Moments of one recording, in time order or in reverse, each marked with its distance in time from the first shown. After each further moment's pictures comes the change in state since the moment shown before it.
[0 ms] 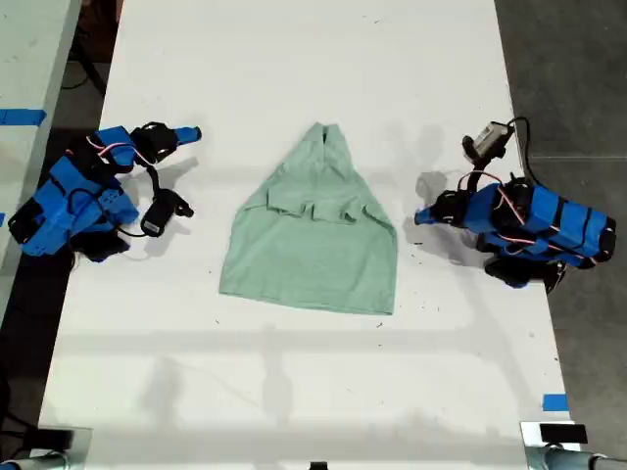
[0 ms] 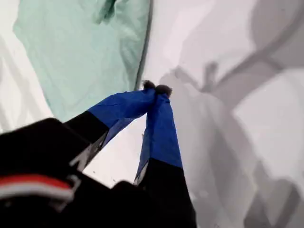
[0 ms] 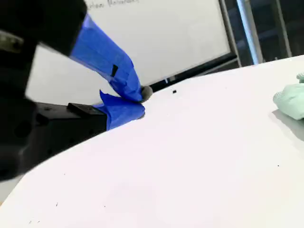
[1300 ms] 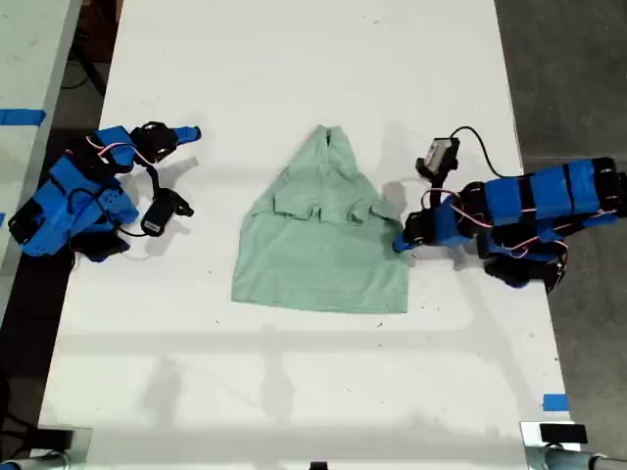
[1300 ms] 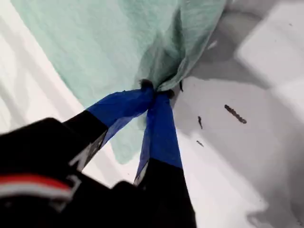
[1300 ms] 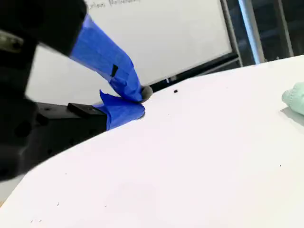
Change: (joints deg) arm 0 -0.3 0.0 0.0 0.0 0.0; arm 1 -16.8 -51.1 -21.4 -19.6 9.5
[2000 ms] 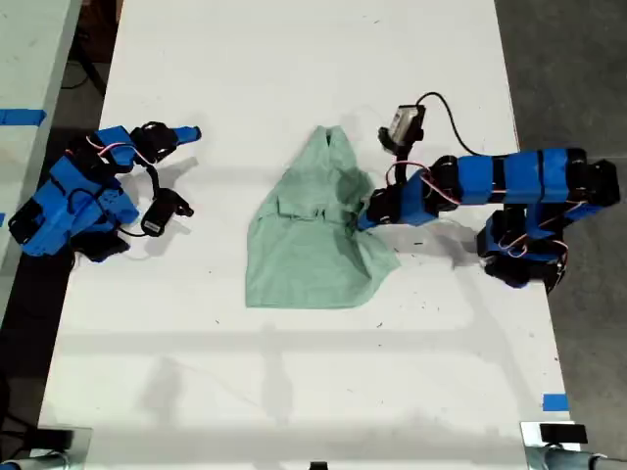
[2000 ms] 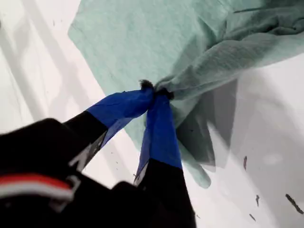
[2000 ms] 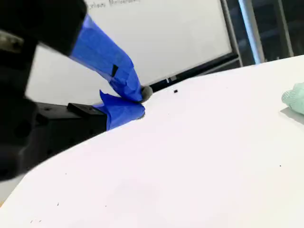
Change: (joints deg) arm 0 0.0 0.0 0.0 0.0 0.0; arm 1 3.4 -33.8 -39.6 1.8 -10.8
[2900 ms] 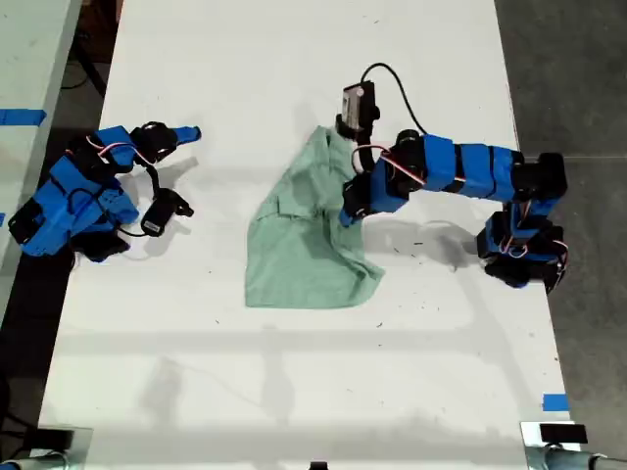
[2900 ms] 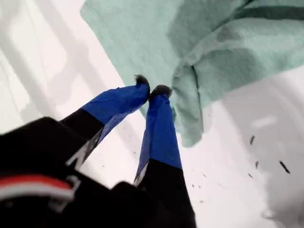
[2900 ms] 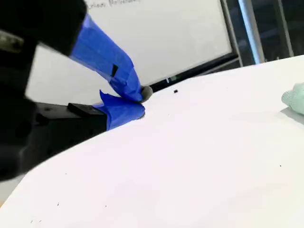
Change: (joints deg) arm 0 0.0 0.0 0.0 0.0 0.0; arm 1 -2.6 -23.8 -51.1 40.2 -6.9
